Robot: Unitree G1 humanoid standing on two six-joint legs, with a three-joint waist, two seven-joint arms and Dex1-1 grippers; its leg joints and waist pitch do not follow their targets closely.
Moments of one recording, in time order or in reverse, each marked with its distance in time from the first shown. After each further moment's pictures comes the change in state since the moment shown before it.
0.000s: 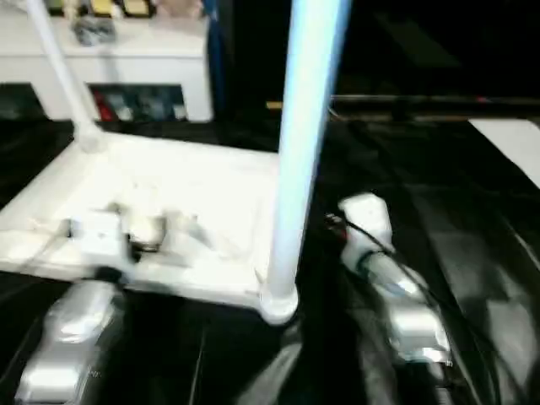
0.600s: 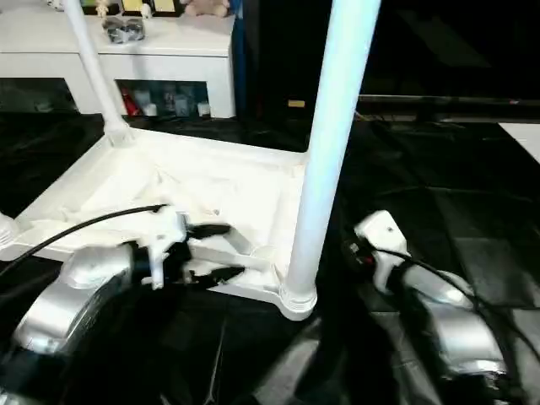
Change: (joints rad) left arm -0.342 0.296 -0.272 0.305 -0.139 -0.011 -0.904; right arm 0.092 -0.300 0.065 -0.042 0.084 -0.072 0.504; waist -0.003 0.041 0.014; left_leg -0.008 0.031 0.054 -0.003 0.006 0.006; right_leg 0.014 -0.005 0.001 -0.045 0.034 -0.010
